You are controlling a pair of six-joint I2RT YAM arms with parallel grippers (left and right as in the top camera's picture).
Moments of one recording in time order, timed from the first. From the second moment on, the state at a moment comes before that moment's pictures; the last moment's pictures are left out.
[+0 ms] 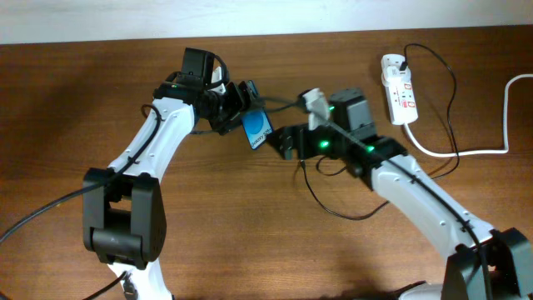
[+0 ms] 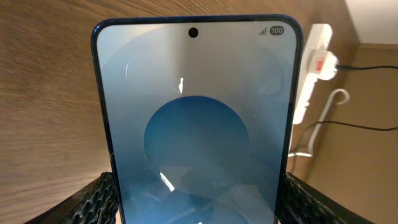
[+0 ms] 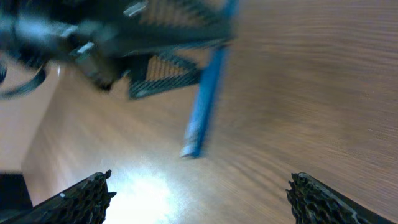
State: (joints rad) left arm -0.23 2.00 1.57 -0.62 0.56 -0.74; right arm 0.35 1.55 1.03 -0.20 -0.55 0.34
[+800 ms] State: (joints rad) left arm -0.09 2.00 1.72 -0.93 0.96 -0.92; right arm 0.01 1.56 1.04 -0.74 -0.63 0.38
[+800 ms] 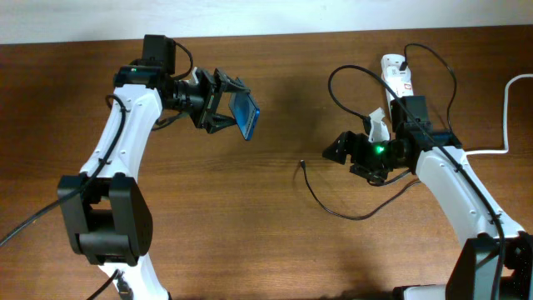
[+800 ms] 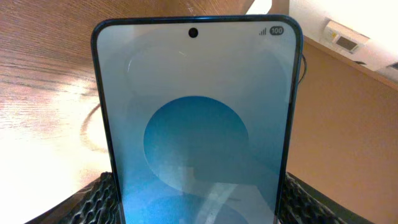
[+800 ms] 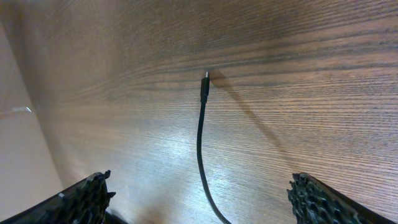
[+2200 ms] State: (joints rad) left arm -0.35 2.00 1.72 -0.88 0.39 -1.12; right arm 0.34 1.69 1.20 -0.33 -0.63 0.22
